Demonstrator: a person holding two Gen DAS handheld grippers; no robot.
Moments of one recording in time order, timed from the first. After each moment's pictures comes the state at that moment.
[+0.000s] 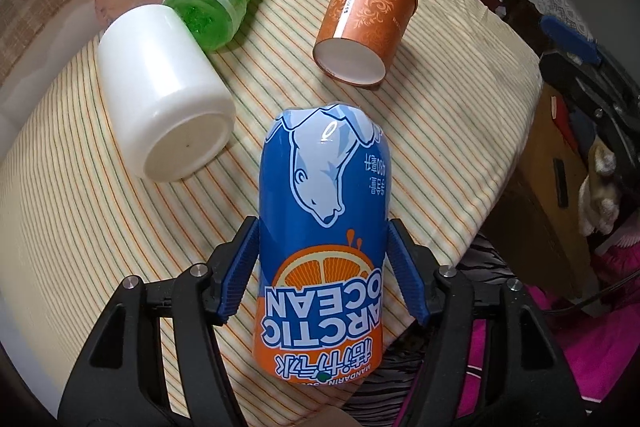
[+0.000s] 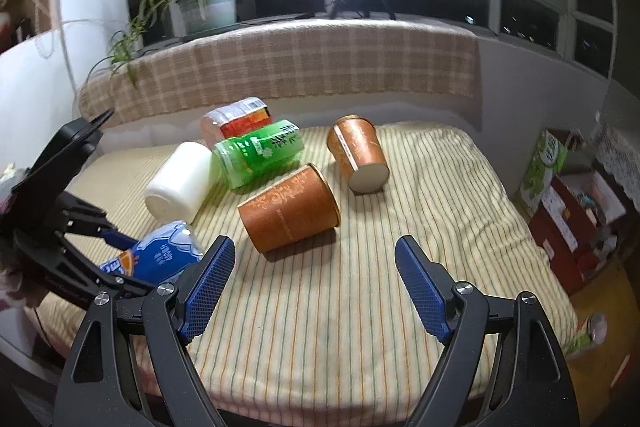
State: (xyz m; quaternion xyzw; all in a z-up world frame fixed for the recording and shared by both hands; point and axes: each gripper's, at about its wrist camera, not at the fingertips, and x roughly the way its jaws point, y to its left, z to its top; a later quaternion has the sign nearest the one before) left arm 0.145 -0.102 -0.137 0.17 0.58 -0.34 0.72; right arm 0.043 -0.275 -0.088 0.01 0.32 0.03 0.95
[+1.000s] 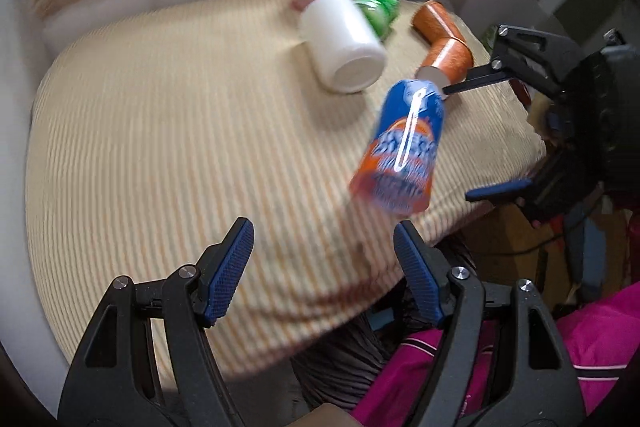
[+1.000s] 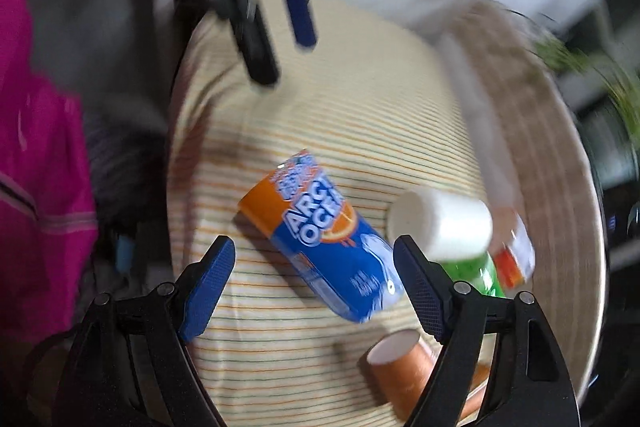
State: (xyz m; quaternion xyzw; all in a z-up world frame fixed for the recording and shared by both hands) left arm 0.071 0.059 -0.089 -0.02 0.55 -0.21 0.81; right arm 0.048 -0.112 -0.118 -0.53 0.28 0.50 0.63
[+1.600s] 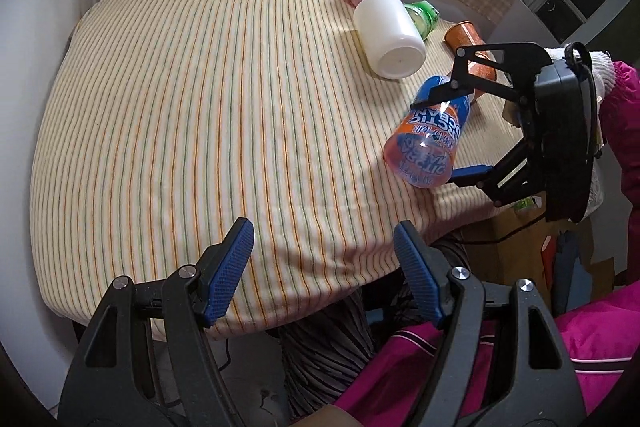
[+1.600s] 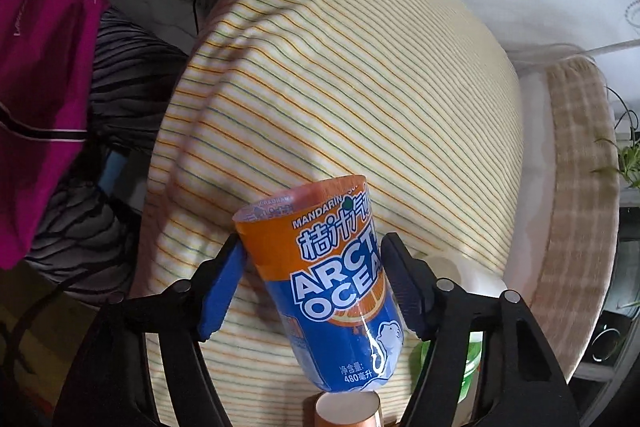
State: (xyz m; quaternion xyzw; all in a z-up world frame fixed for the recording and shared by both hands) left arm 0.035 0.095 -0.105 -0.09 0.55 -0.17 0.81; right arm 0.048 -0.065 -0.166 -0.65 0.25 0.52 0.49
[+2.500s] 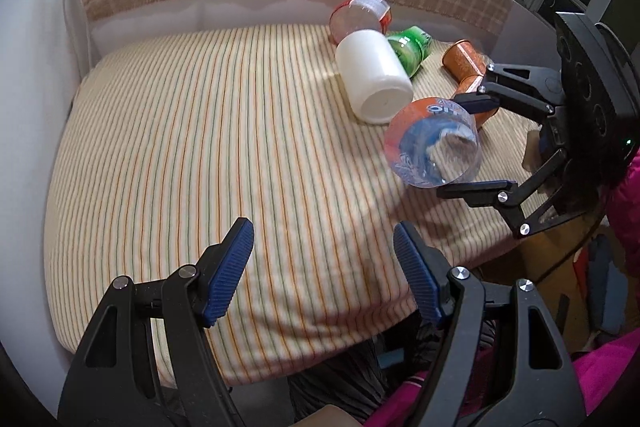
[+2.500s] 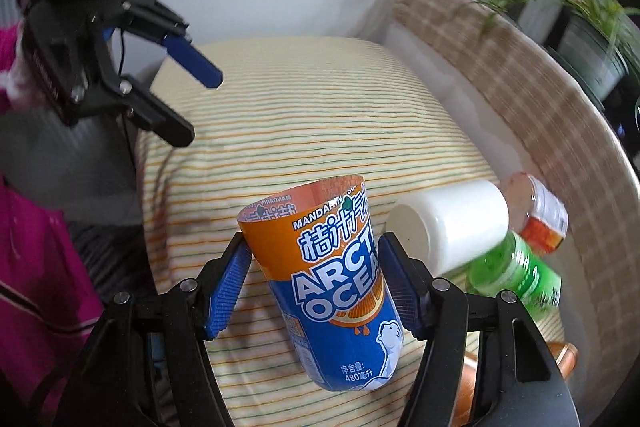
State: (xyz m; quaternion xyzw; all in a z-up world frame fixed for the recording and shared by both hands) left arm 0.052 0.048 -0.095 -0.03 0.48 -0.14 0.86; right arm 0.088 -0.107 -0.117 -0.33 0.32 0.48 0.74
